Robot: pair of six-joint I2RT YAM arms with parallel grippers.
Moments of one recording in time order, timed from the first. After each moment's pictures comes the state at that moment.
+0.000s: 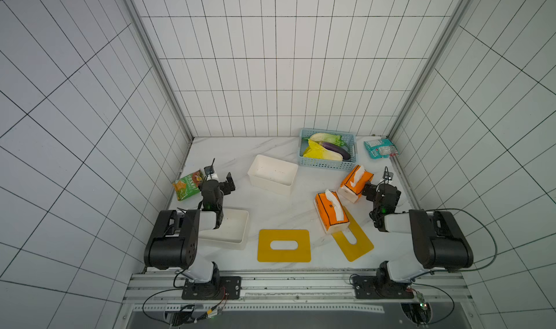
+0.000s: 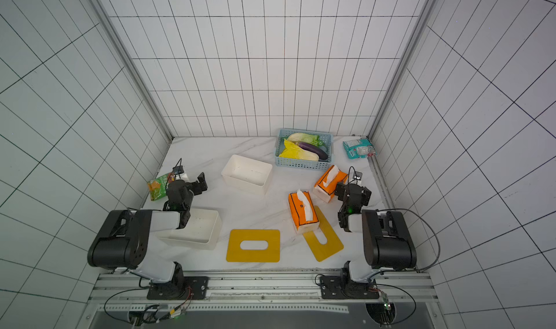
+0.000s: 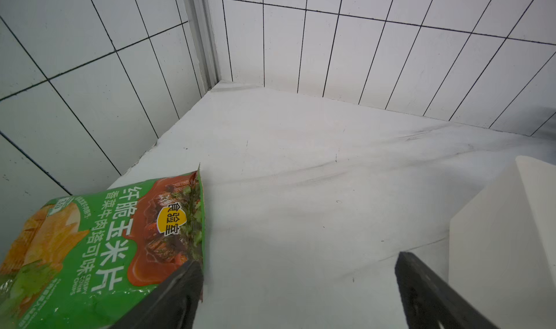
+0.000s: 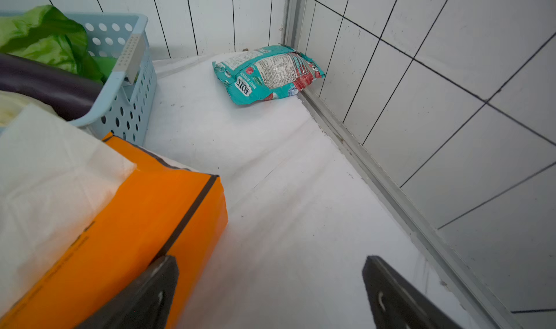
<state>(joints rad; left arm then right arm) 0.02 1.56 0.44 0.81 -0.16 -0.15 0.04 1.54 0.38 0.79 0.34 0.06</state>
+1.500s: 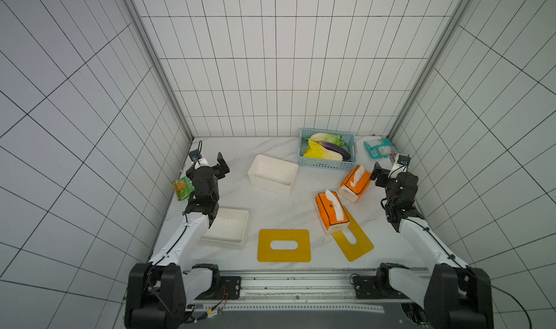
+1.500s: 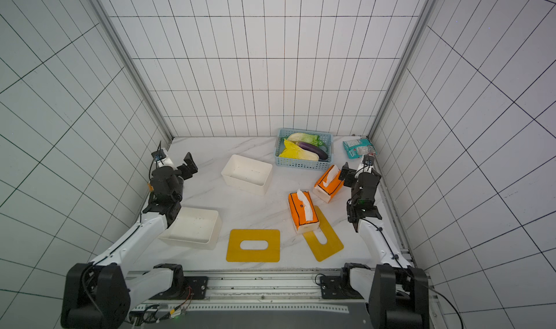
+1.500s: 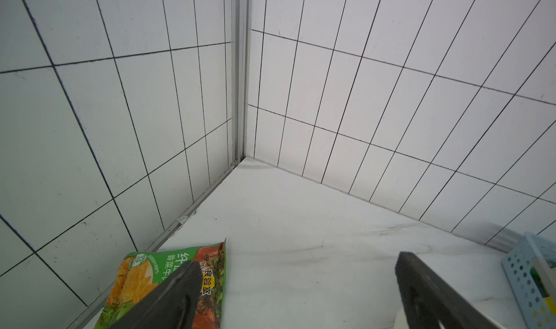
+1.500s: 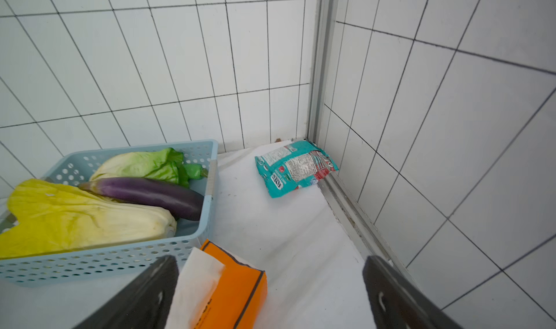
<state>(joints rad) -0.04 1.09 0.64 0.30 -0.33 -0.28 0.04 1.06 0.59 0.31 0.13 0.06</state>
